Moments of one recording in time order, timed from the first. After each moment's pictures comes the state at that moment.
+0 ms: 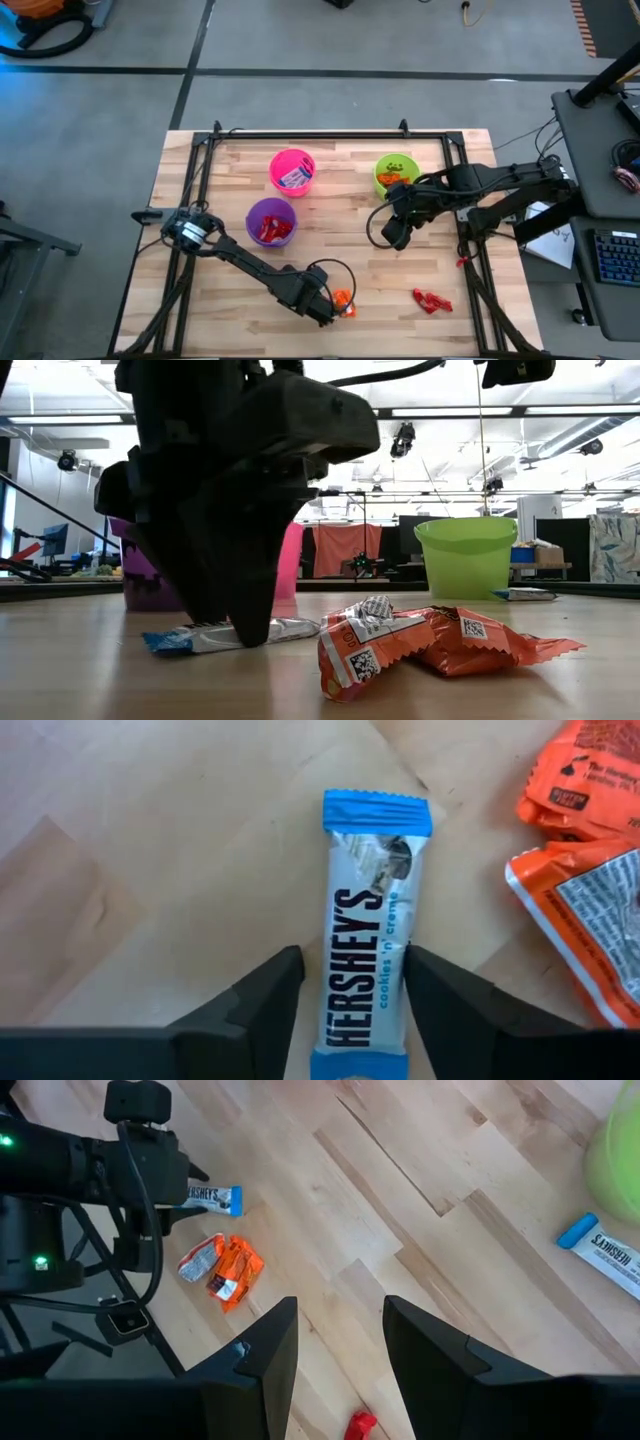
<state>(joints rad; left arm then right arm) -0.50 2.23 1.68 -0.90 -0.18 -1.32 0.17 1.35 1.45 -1.19 -0.03 0.90</state>
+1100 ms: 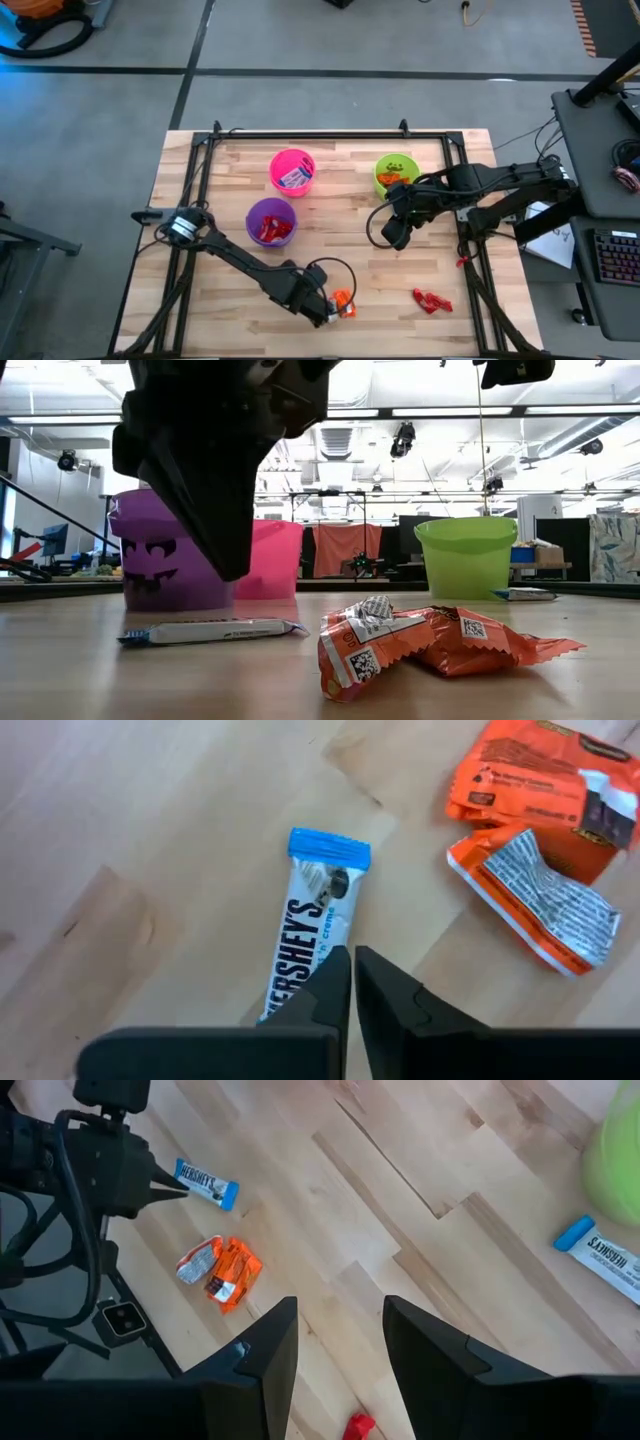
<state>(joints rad) -0.52 2.13 1.67 -0.92 -0.22 -1.18 0.17 1.35 1.45 -1.19 -0.03 0.90</state>
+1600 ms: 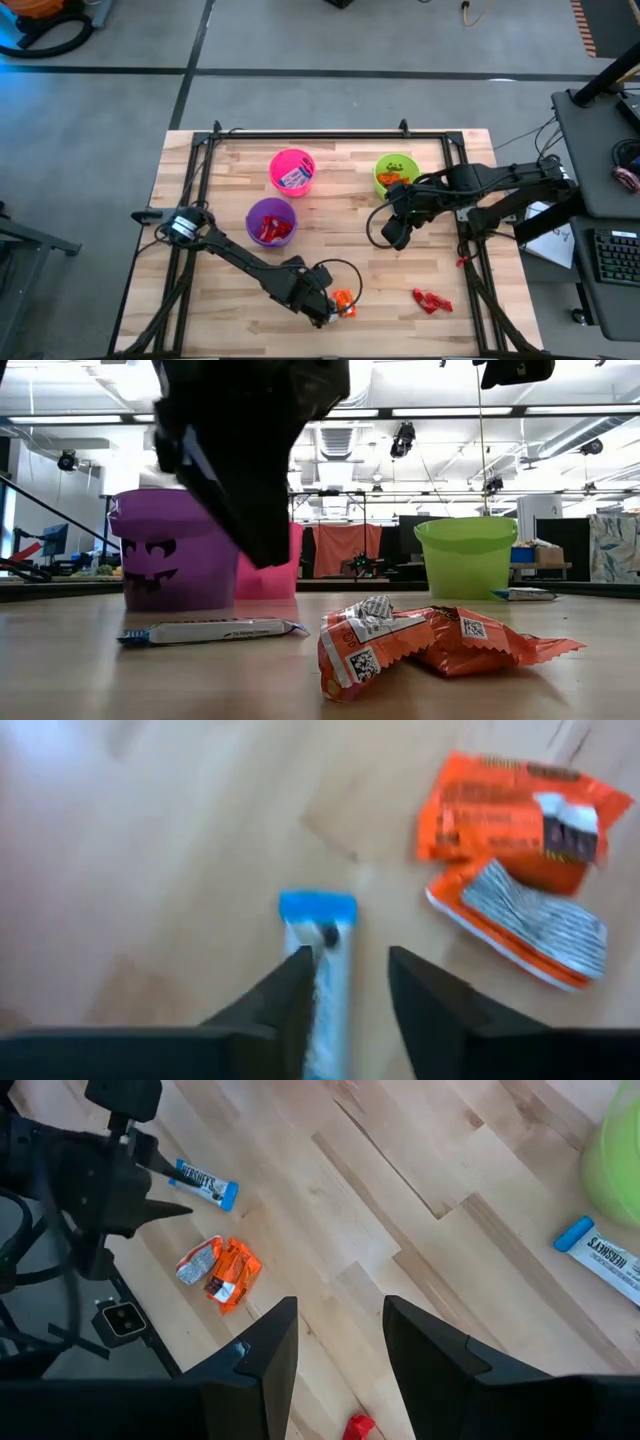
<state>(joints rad) -0.51 2.13 1.67 -0.87 -0.30 -0.99 0.17 1.35 1.45 -1.19 -0.03 0.90</state>
